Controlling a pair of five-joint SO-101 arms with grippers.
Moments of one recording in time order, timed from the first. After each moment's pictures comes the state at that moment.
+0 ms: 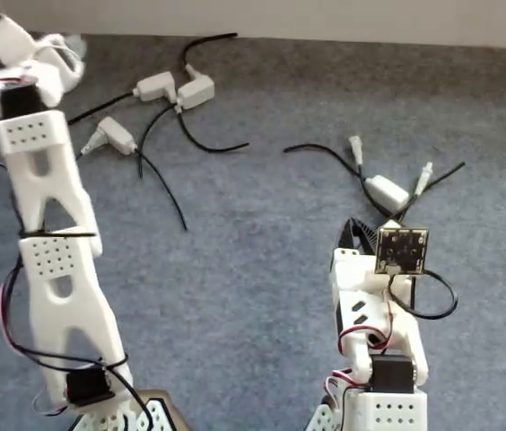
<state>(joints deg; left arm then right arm) -23.9 61.7 -92.6 69.8 25.9 -1.4 -103.6 95.3 36.0 2.6</state>
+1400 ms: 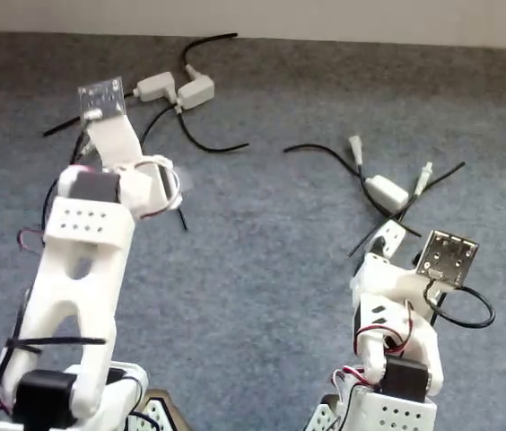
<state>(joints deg) -0.9 -24.0 34.4 55.8 23.0 8.6 -103.6 88.7 50.2 -8.9</state>
